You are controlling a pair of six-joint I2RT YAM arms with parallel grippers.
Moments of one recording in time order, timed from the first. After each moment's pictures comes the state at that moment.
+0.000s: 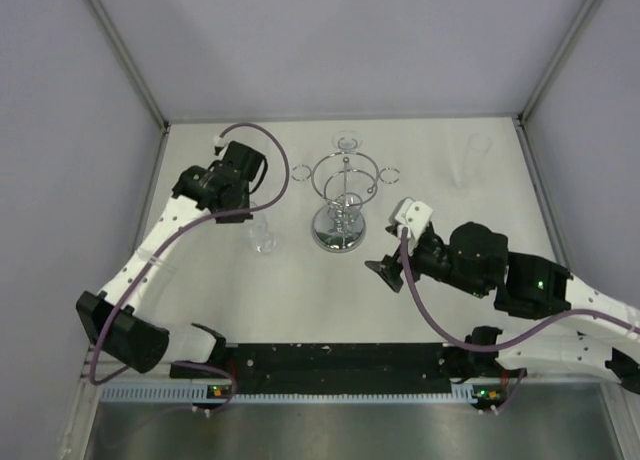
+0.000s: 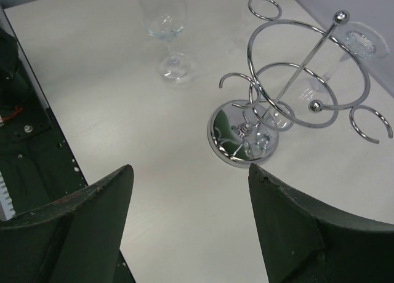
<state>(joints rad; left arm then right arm) -0.47 1.31 1.42 -1.19 -0.46 -0.46 1.21 0.80 1.07 -0.55 0.25 -0.08</state>
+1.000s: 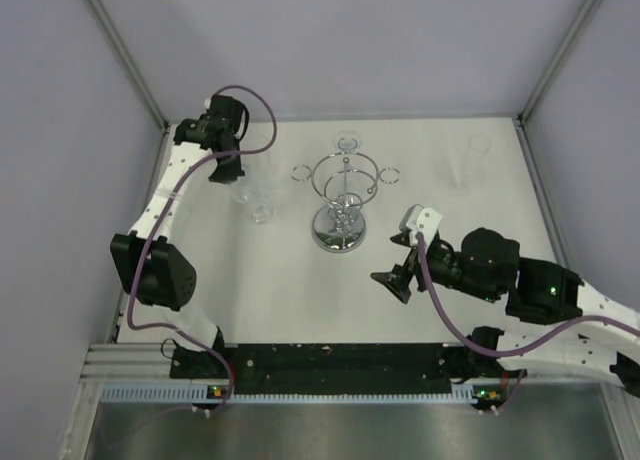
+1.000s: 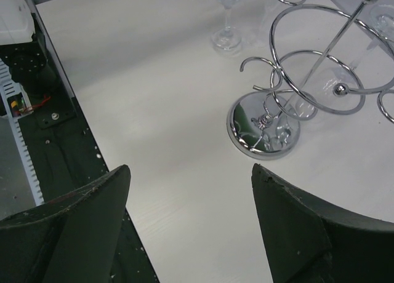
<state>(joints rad) -0.21 1.70 1.75 -1.12 -0.31 -0.28 1.21 0.73 1.04 -0.59 0.18 -0.02</state>
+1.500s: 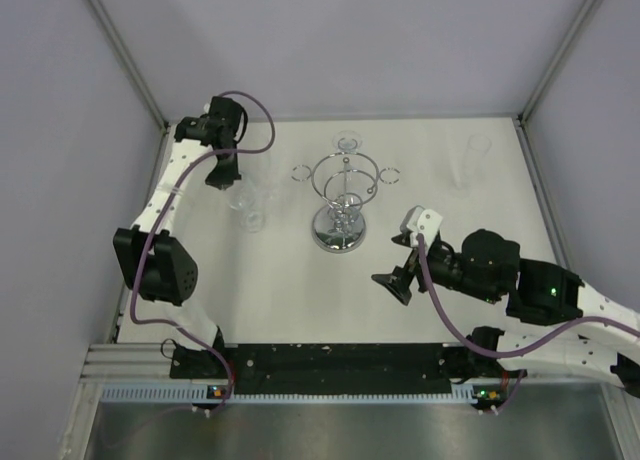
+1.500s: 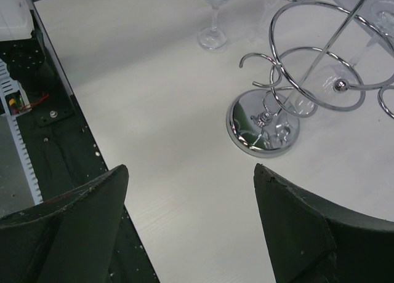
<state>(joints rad) -0.19 1.73 1.77 -1.19 -0.33 -0.26 1.21 0.72 1.02 -0.60 0.18 -0.02</state>
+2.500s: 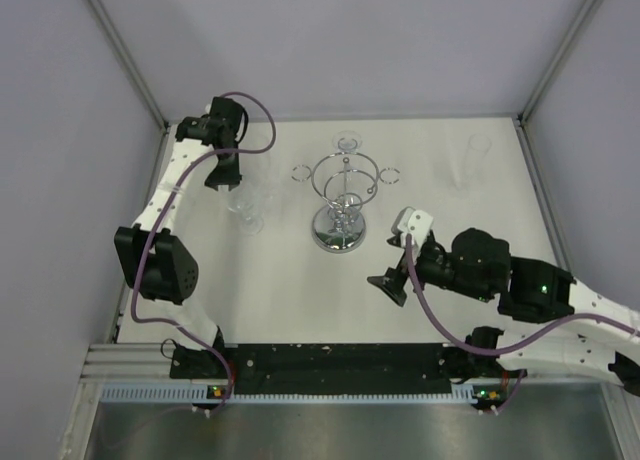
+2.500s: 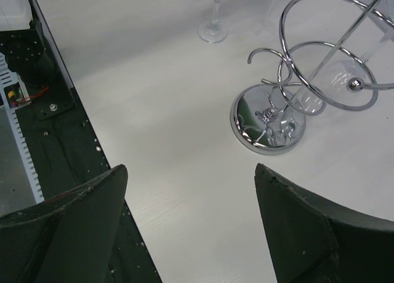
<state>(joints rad) -0.19 1.74 1.77 -1.19 -0.33 -0.25 1.21 0.74 1.02 -0.60 0.17 -0.02</state>
